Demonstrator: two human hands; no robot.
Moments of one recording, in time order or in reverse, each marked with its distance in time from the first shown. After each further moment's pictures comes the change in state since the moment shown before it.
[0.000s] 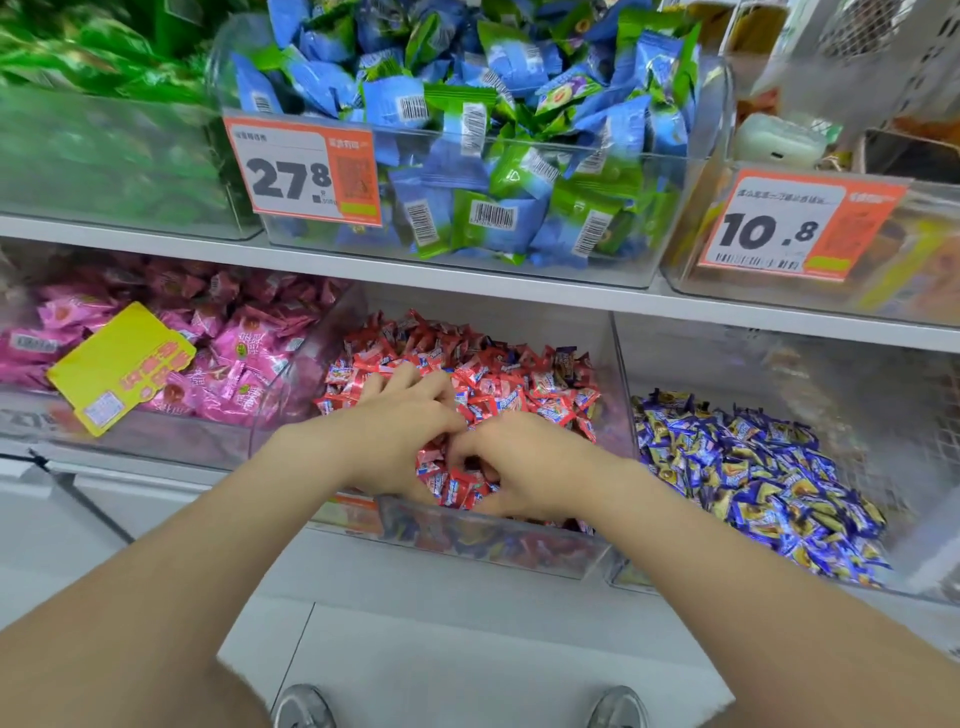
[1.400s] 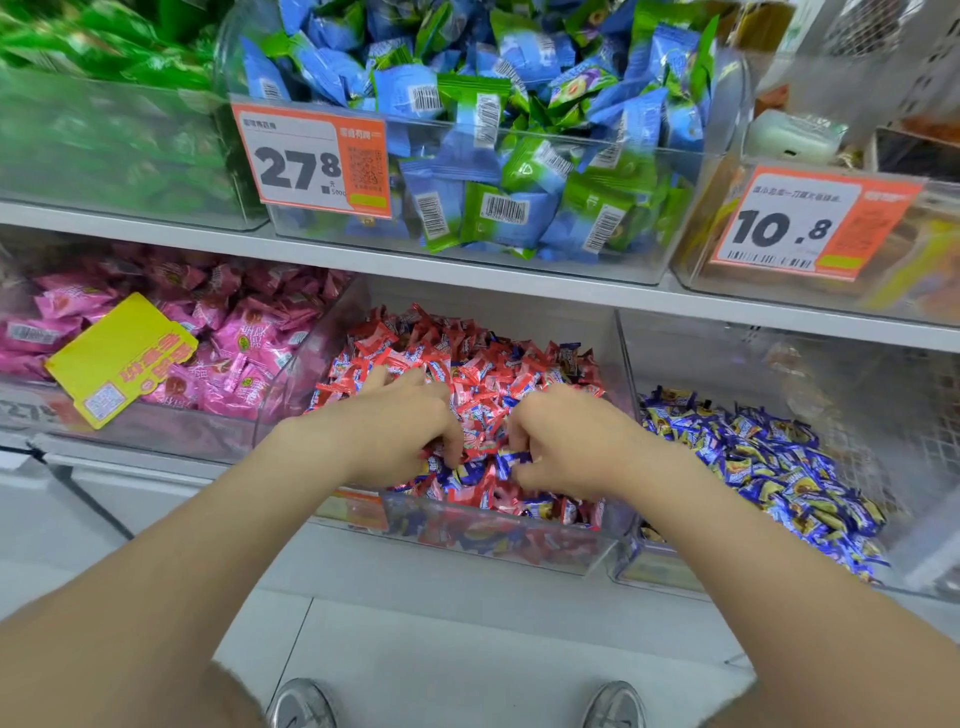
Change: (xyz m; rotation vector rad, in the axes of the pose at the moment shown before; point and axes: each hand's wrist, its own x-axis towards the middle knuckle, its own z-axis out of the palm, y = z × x) left_hand 0.000 -0.006 0.000 0.035 -0.074 0.005; right_hand -0.015 0.010 -0.019 -0.124 0.017 0.280
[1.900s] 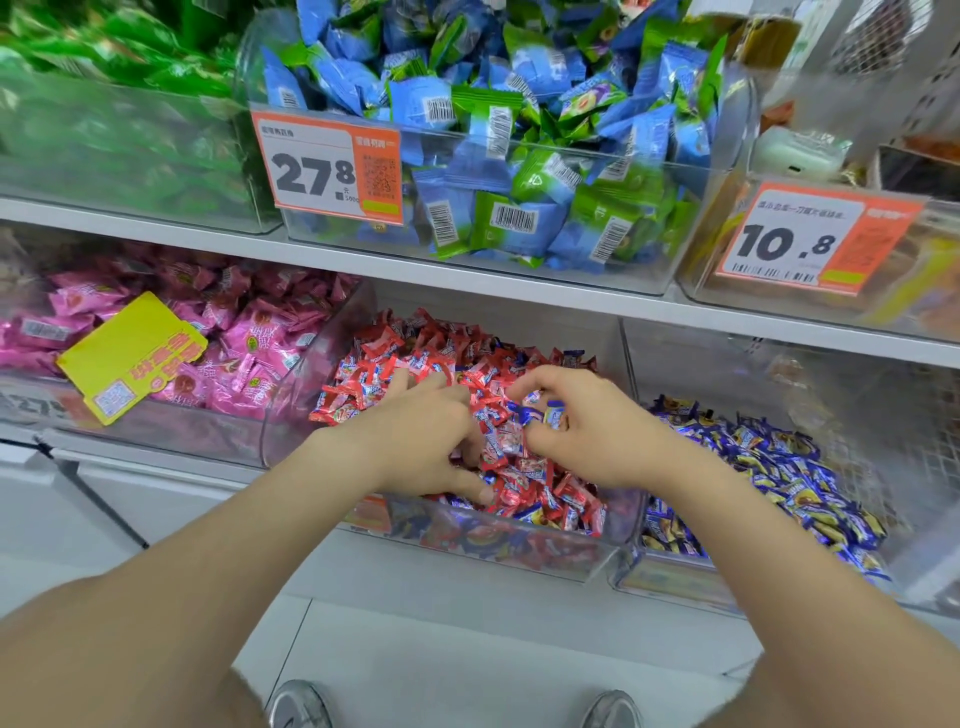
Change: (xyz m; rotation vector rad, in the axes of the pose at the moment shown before) left_hand 0.008 0.016 0.002 -0.013 0.126 -0.007; right_hand -0.014 0.007 -0.018 0.469 0.130 0.122
